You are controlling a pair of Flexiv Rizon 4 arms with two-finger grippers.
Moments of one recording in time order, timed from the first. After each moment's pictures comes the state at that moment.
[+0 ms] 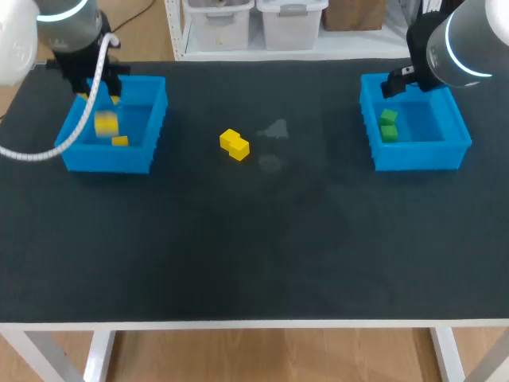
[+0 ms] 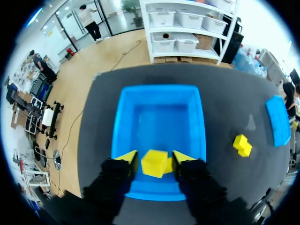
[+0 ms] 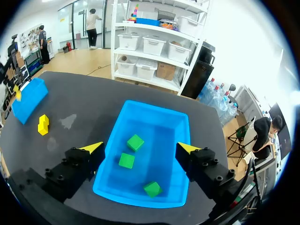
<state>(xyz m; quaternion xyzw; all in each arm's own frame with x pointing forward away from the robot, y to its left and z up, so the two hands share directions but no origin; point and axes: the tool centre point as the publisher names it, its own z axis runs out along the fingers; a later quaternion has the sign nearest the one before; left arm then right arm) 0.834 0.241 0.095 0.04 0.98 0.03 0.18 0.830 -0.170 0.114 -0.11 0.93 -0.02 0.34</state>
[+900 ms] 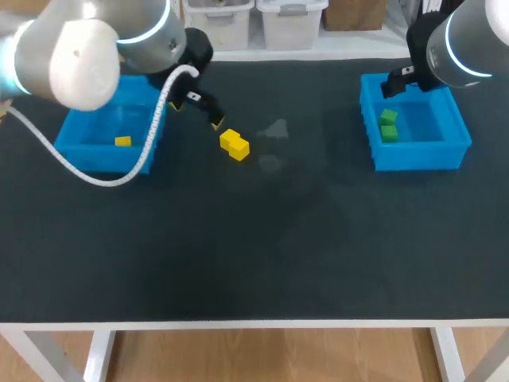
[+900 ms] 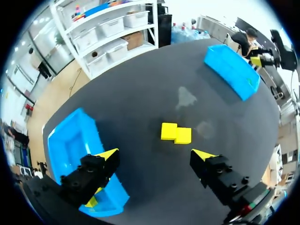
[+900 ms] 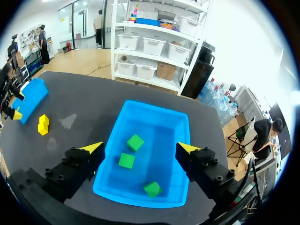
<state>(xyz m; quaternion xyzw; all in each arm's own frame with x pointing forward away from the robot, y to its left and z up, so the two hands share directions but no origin) 0.809 0.064 0.079 0.30 0.93 -0.04 0.18 0.830 -0.170 0.114 -0.11 0.93 -0.02 0.34</state>
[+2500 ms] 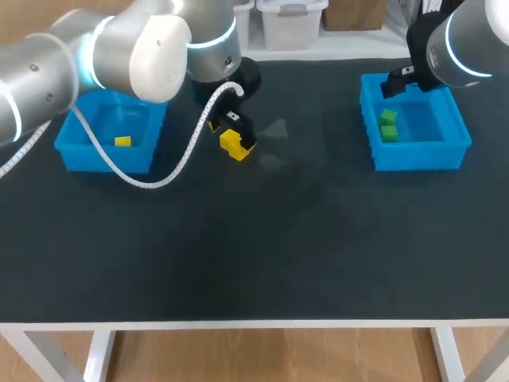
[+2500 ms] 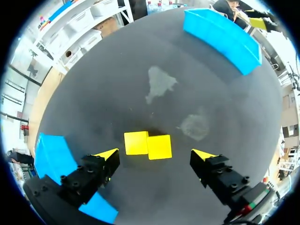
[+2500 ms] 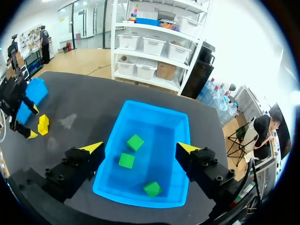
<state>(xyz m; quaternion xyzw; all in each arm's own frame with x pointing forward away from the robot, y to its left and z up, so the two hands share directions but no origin) 0.806 0.012 0.020 0.39 0.92 -0.02 0.09 0.830 -0.170 0.114 -0.11 0.93 -0.02 0.34</state>
